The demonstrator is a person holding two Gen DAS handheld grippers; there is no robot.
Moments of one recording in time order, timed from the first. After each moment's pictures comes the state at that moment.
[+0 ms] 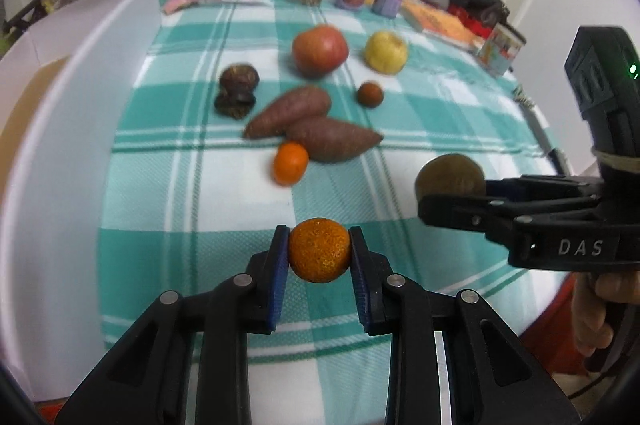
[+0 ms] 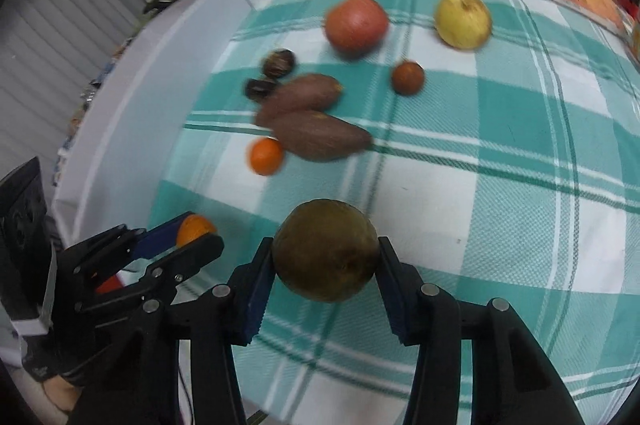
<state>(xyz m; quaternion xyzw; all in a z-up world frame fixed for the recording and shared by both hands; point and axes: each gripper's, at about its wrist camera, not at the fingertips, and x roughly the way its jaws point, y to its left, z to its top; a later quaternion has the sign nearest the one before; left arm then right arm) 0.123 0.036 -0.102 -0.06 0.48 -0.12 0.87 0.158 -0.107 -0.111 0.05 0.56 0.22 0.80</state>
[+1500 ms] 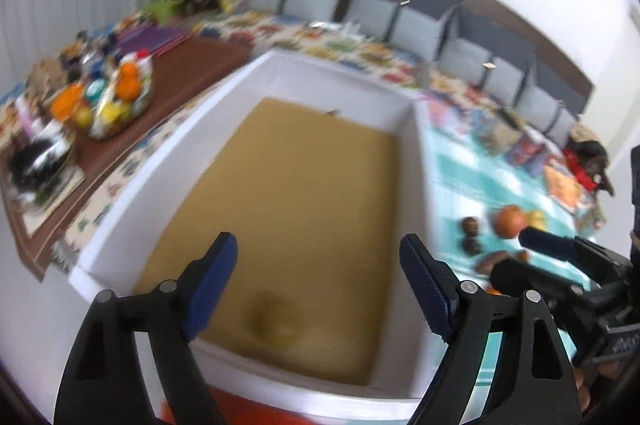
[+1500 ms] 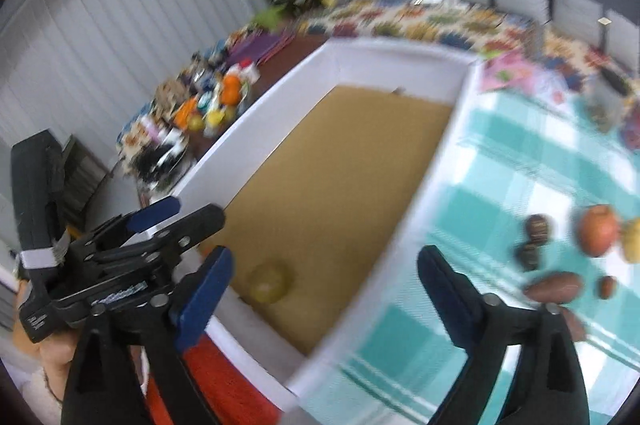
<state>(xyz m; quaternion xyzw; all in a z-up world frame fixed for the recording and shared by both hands) 0.085 0.283 -0.009 -0.16 0.37 0.11 0.91 0.152 0.137 -0.002 -0.03 0.45 0.36 0.82</state>
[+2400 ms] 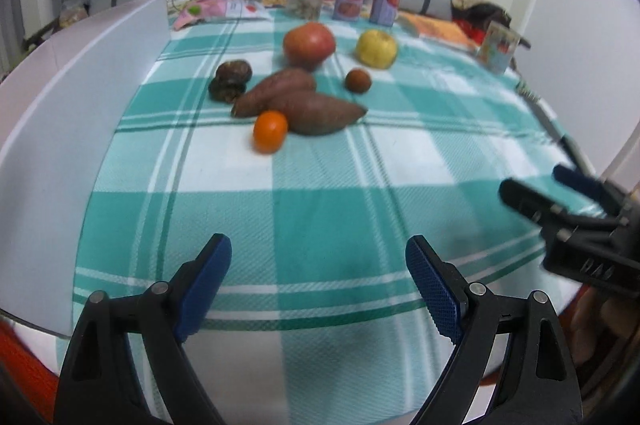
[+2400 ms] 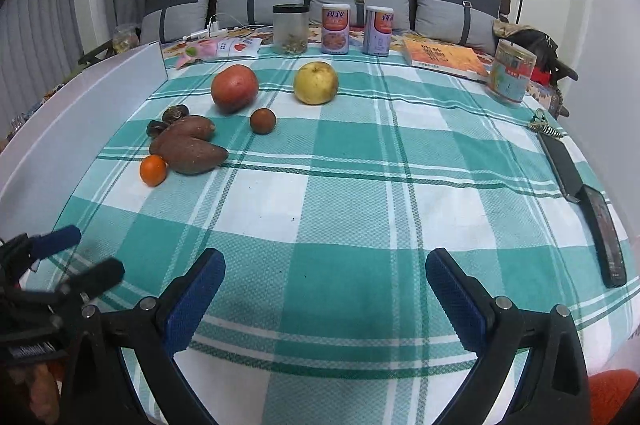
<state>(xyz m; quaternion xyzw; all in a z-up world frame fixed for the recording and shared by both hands) 0.079 0.002 -0.141 -0.03 0.42 -0.08 0.90 0.073 -0.172 -0.125 -0.02 0.39 0.03 0.92</state>
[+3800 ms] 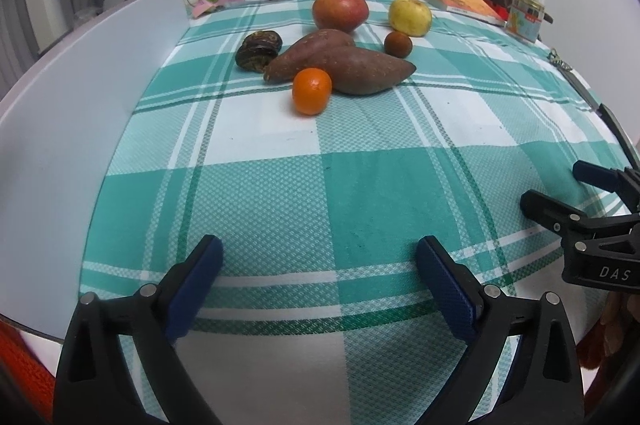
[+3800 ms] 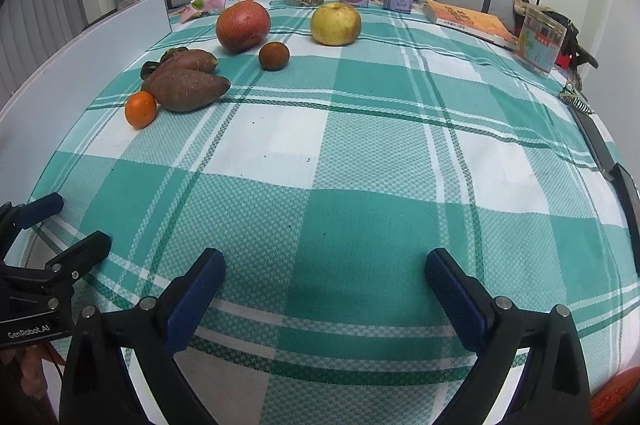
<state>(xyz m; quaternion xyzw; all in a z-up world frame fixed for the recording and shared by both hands) 0.085 0.011 -0.177 0.02 0.43 -0.04 0.90 0.083 -0.161 -0.180 -0.04 0.44 0.05 0.90</state>
